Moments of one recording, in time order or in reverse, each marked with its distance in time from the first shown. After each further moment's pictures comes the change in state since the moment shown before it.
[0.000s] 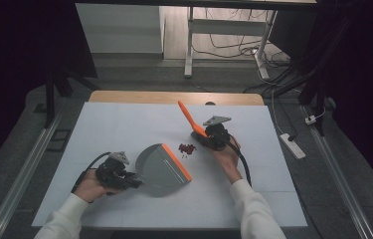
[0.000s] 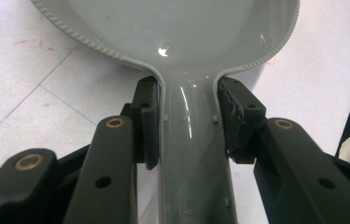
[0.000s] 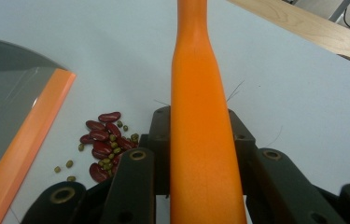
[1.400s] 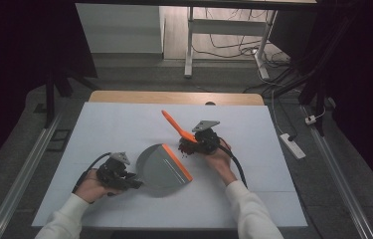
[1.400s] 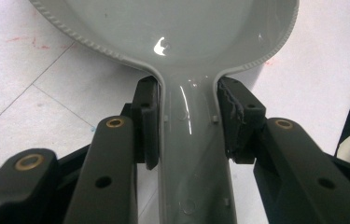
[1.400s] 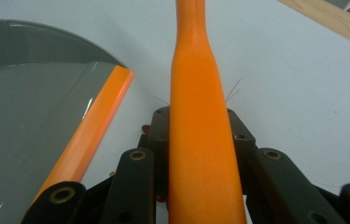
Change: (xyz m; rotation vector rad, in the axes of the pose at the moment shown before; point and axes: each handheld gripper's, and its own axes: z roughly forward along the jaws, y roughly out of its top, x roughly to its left) left arm -0.001 0.000 0.002 0.003 -0.008 -0.007; right arm 0.027 0.003 0.014 -0.006 0.130 -0.107
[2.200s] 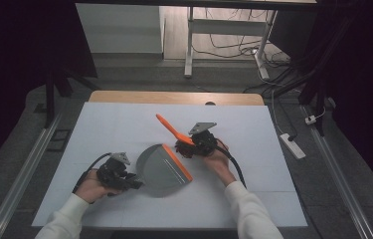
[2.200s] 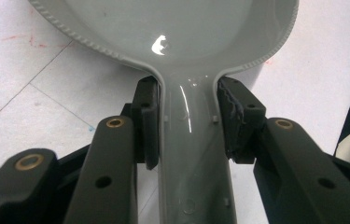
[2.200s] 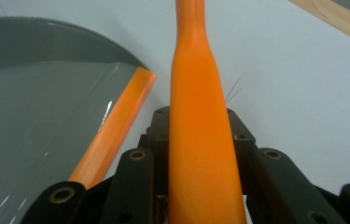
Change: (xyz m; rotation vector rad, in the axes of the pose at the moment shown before) left arm 0.000 0.000 0.001 0.005 -0.004 -0.001; right arm 0.010 0.003 0.002 -0.004 0.052 -0.048
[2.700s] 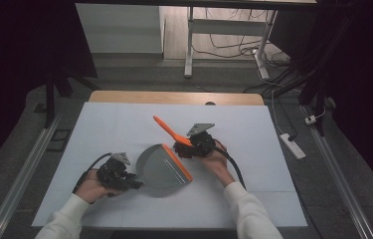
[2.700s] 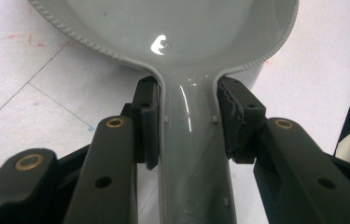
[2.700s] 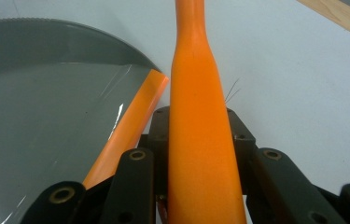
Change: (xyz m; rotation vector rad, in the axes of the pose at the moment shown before) left arm 0.000 0.000 0.000 0.001 -0.001 -0.001; right arm 0.006 0.002 0.002 0.000 0.016 -0.008
